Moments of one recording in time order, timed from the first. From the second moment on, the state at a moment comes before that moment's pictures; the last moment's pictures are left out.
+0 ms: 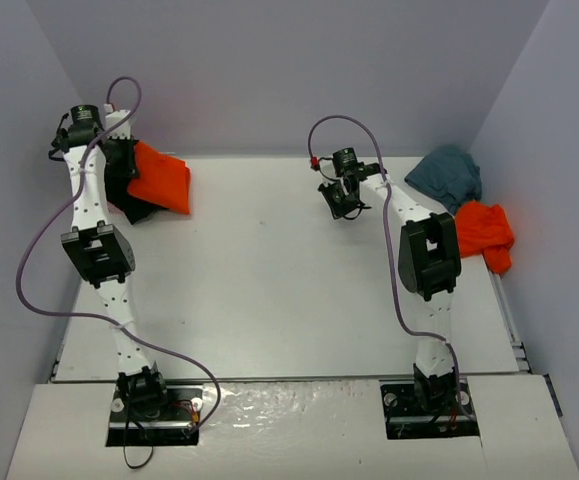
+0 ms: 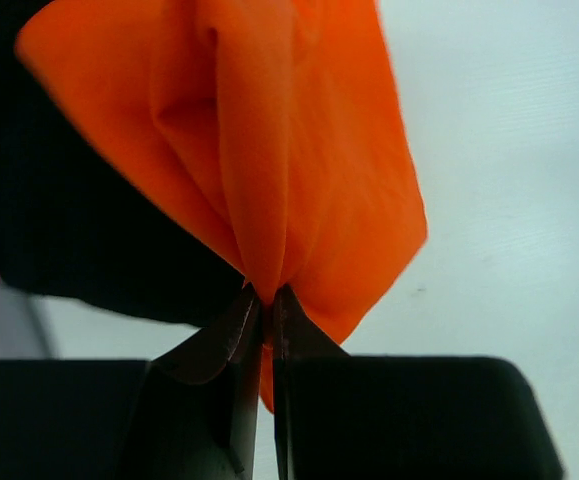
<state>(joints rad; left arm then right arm) 0.24 2.43 2.68 -1.21 0.39 0.26 0.34 2.17 1.80 -0.68 -0.07 -0.21</state>
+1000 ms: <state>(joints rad) 0.44 2.32 2.48 -0.91 0.24 0.15 0.36 2.17 1.80 -0.68 -0.09 -0.23</state>
